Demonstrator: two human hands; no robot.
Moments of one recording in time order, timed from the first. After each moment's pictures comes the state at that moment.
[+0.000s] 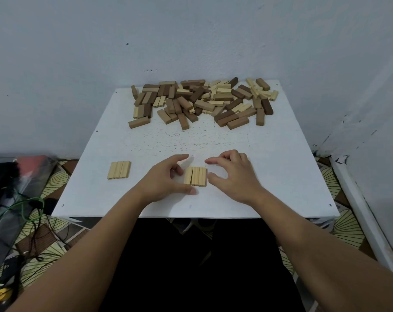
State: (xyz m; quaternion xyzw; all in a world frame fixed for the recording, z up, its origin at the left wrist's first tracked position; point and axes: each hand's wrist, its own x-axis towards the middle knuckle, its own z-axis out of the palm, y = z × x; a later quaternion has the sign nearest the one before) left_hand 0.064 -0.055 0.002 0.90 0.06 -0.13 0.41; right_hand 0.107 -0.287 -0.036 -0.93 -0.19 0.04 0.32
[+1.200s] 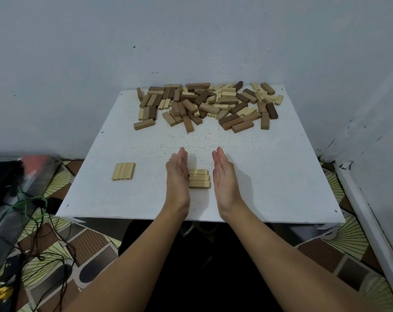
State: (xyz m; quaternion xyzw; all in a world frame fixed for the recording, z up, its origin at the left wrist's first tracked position) left_hand 0.055 -0.124 -0.017 0.62 0.18 0.07 0.76; right_hand 0.073 -0.226 -0.021 -0.58 0.02 0.14 0.80
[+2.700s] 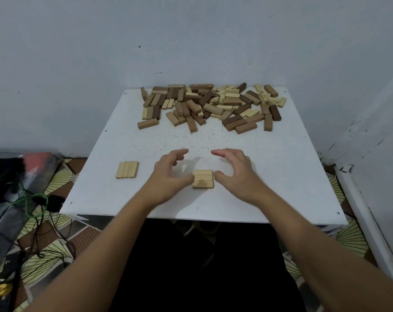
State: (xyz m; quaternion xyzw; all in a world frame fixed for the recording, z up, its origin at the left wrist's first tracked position) left_hand 0.049 -0.053 0.006 0.88 0.07 -0.04 0.46; right_hand 0.100 -0.275 -0.004 -0.86 -0.16 0.12 0.46
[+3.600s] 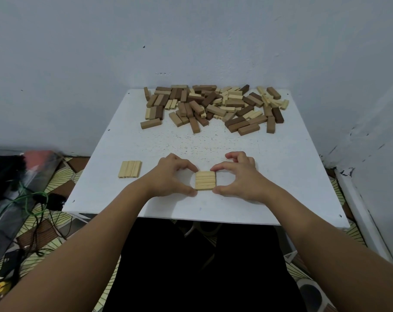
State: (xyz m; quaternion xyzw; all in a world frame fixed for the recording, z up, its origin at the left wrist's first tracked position) left_hand 0.078 -0.029 0.003 0.94 -0.01 -0.15 0.31; right_hand 0.118 -0.285 -0.014 -0.90 -0.21 0.18 0.33
